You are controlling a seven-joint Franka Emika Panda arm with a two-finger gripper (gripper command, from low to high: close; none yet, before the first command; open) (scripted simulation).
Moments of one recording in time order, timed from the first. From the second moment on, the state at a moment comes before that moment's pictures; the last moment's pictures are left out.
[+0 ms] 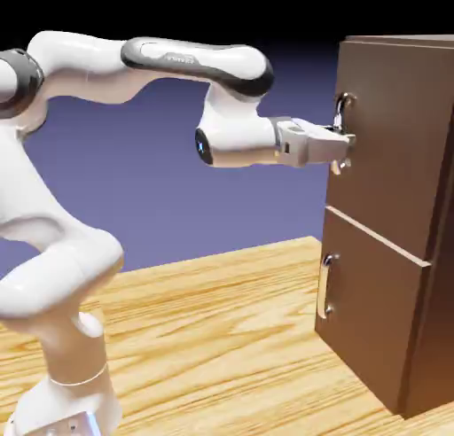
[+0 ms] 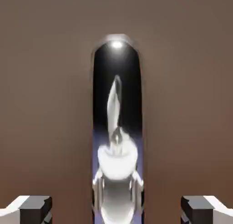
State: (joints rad) arm -0.79 -0.61 0.72 -2.33 2.76 2.79 -1.61
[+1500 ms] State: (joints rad) arm -0.46 -0.28 -0.53 -2.23 1.21 1.13 -1.24
